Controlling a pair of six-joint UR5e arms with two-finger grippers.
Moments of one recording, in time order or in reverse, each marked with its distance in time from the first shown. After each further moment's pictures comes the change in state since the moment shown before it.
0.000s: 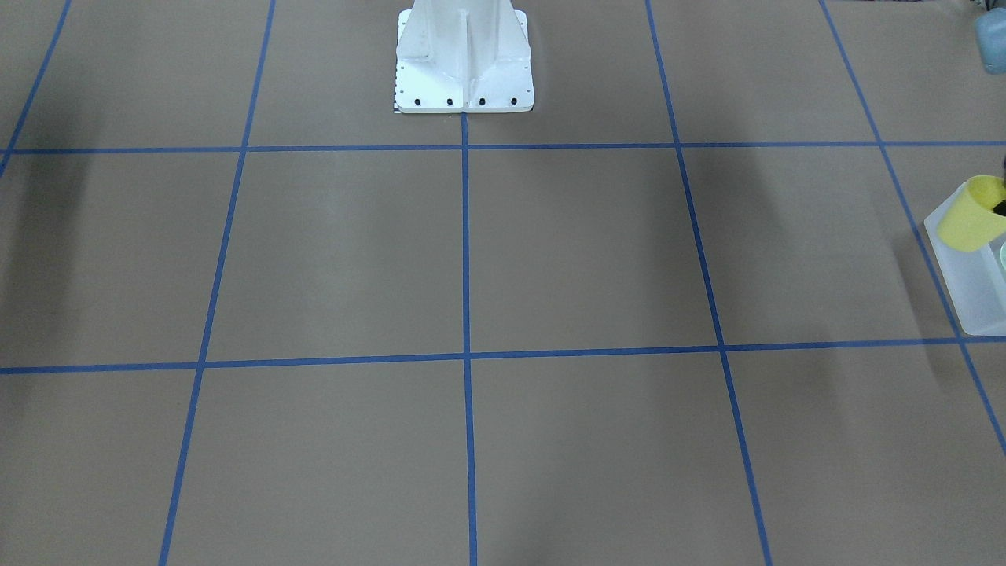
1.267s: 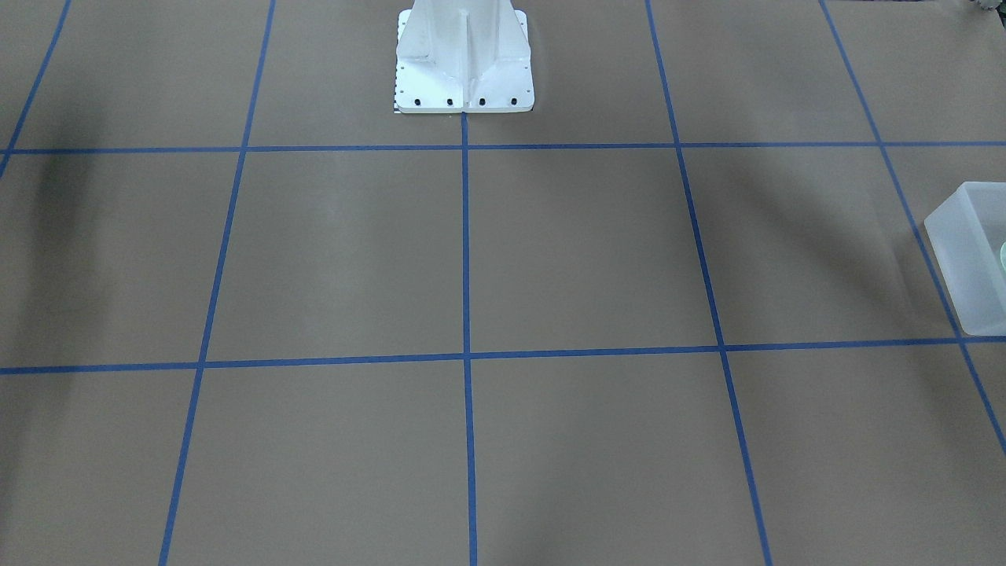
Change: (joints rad) left arm -0.220 -0.147 0.737 -0.183 -0.005 0.530; right arm -0.110 0.006 0.000 0.061 -0.034 0.132
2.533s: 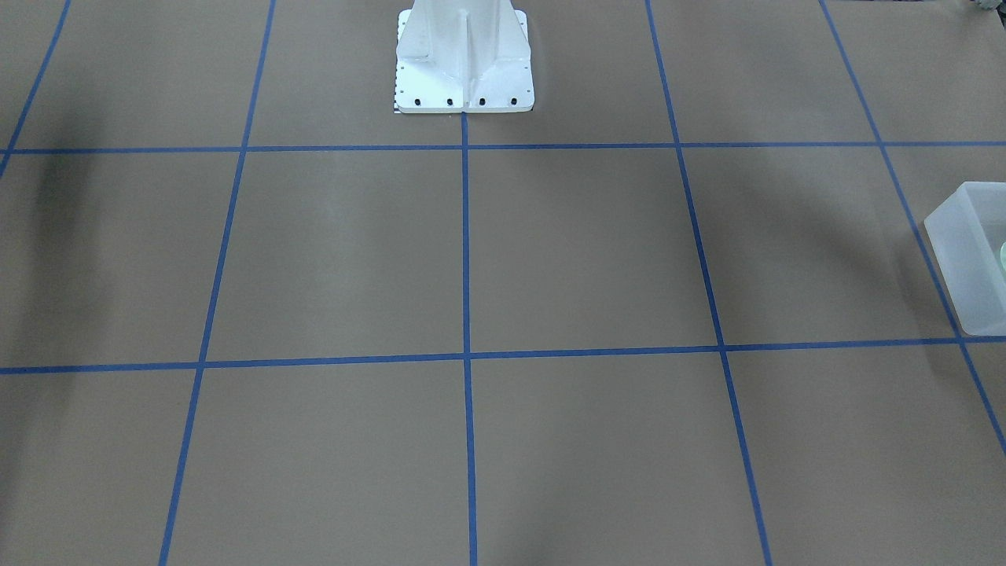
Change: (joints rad) left arm 0.002 -0.073 0.190 -0.119 0.003 -0.099; right arm -0.002 0.002 0.000 0.000 0.001 0.001
